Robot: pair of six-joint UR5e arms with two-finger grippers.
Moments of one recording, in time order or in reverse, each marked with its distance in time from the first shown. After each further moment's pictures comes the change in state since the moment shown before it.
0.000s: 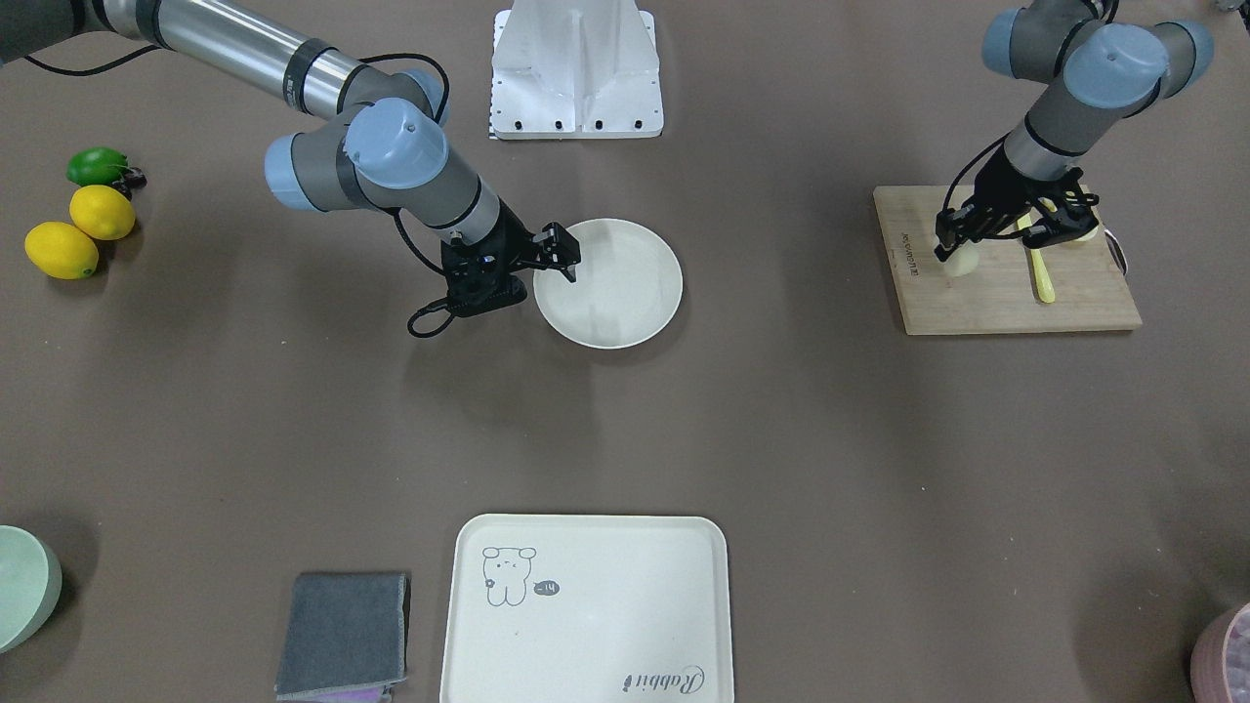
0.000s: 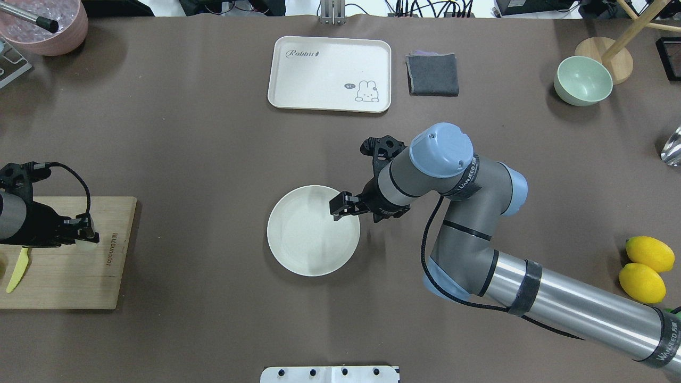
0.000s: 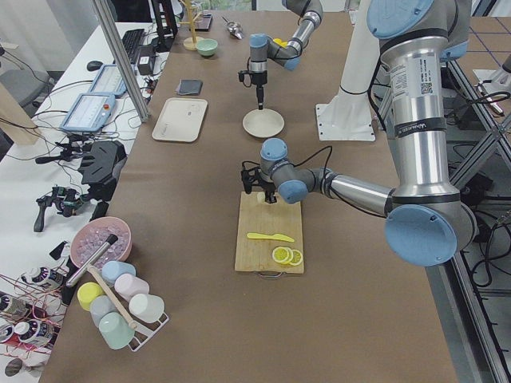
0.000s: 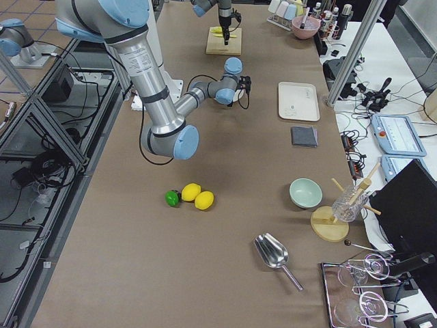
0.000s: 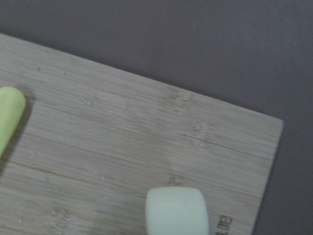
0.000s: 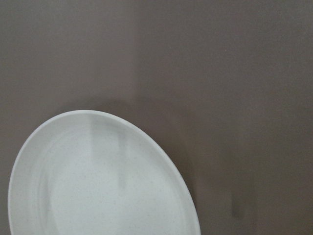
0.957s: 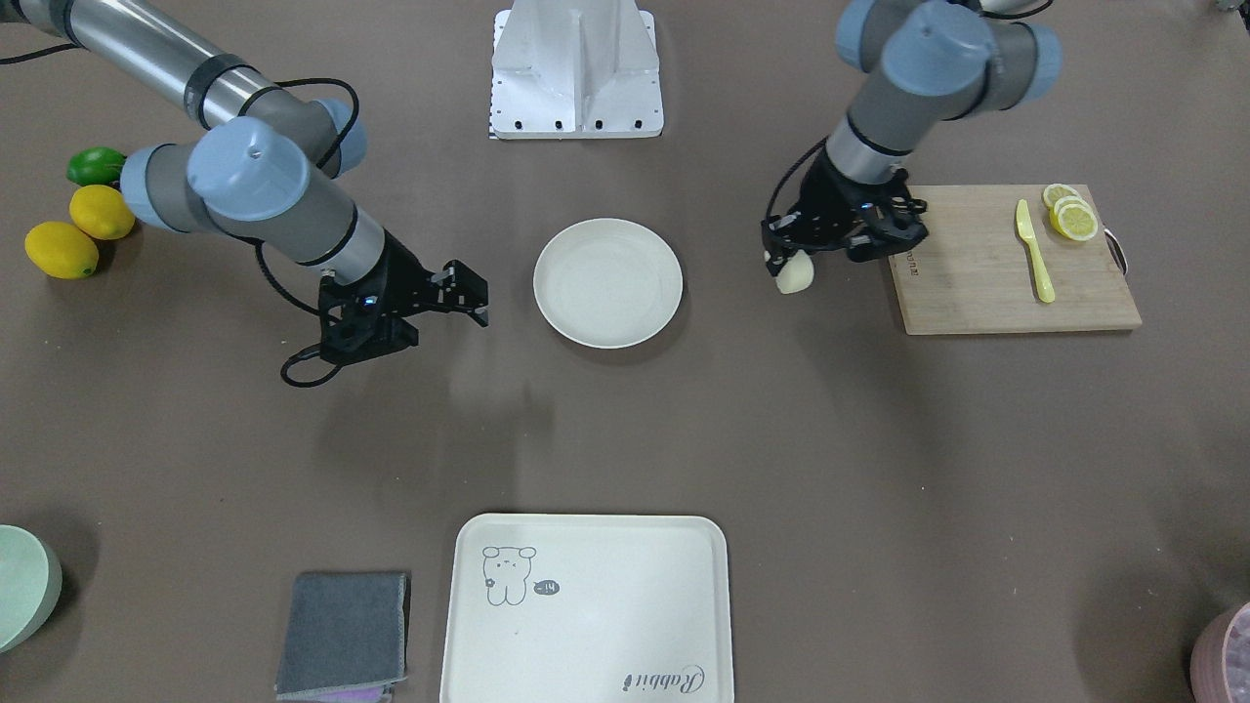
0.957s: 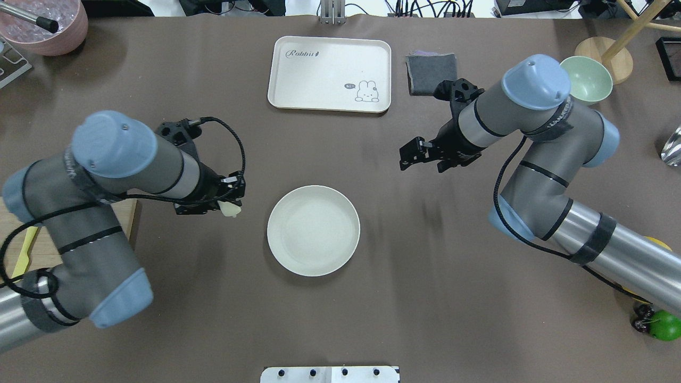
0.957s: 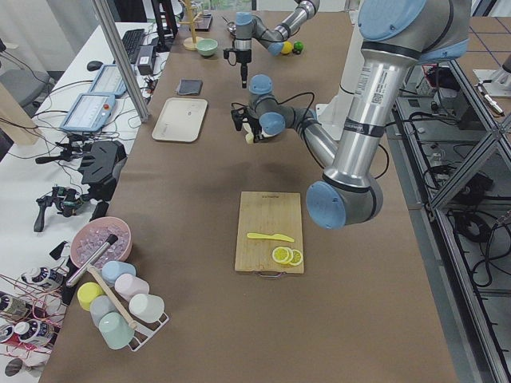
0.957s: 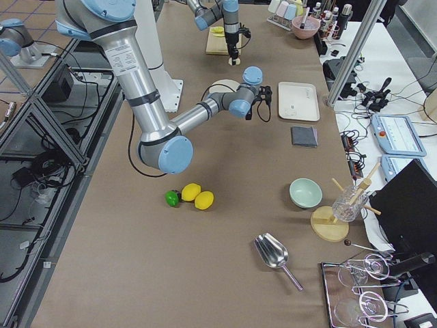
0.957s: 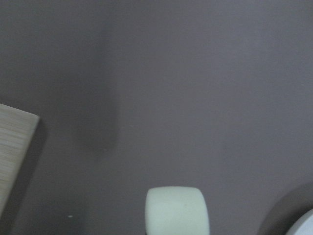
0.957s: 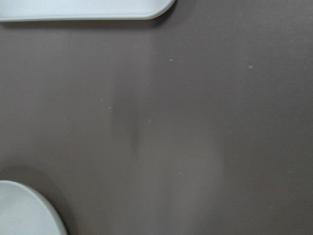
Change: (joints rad) left arm 0.173 -0.623 0.034 0.485 0.172 -0.257; right arm 0.257 -0.151 0.042 -0.013 0.158 -0.223
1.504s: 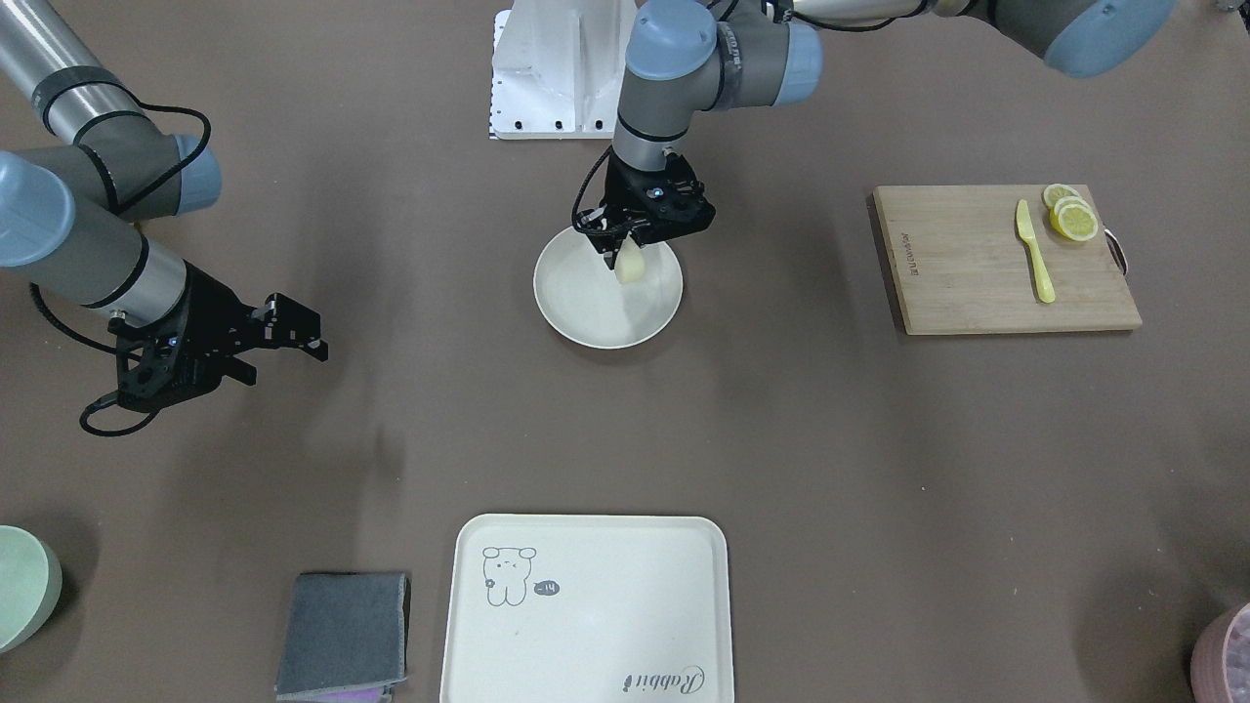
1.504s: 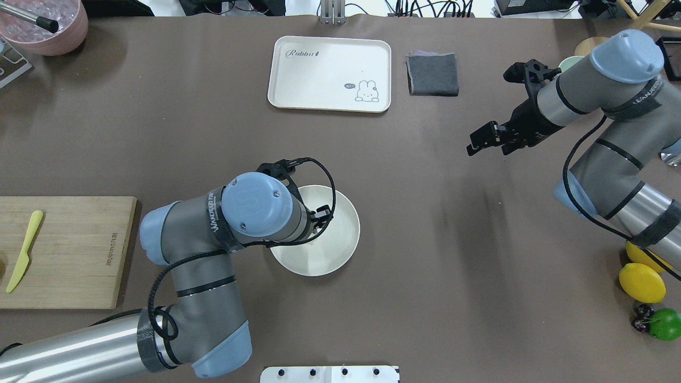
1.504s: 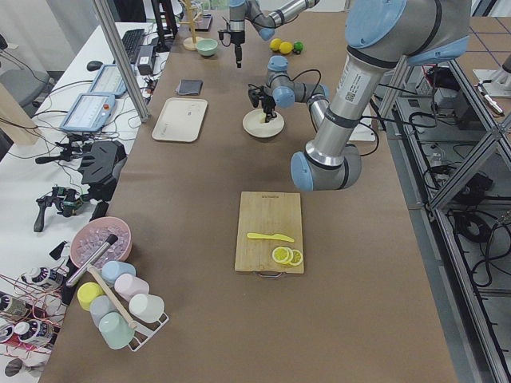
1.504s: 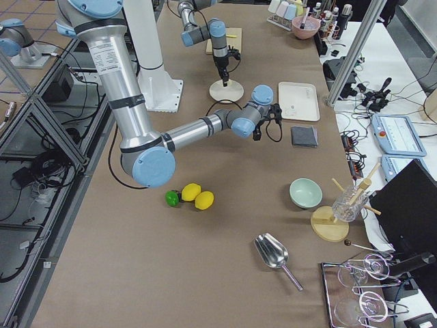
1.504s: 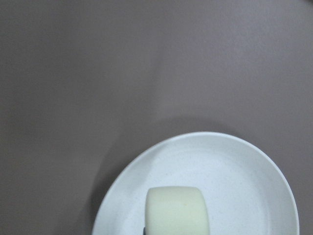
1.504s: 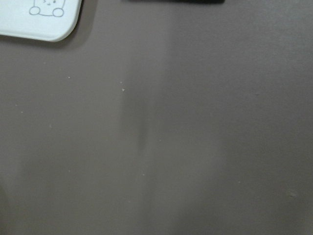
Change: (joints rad) left arm 0.193 -0.215 0.169 0.051 0.208 -0.116; right arm 0.140 -0.124 0.001 0.000 0.093 -0.203
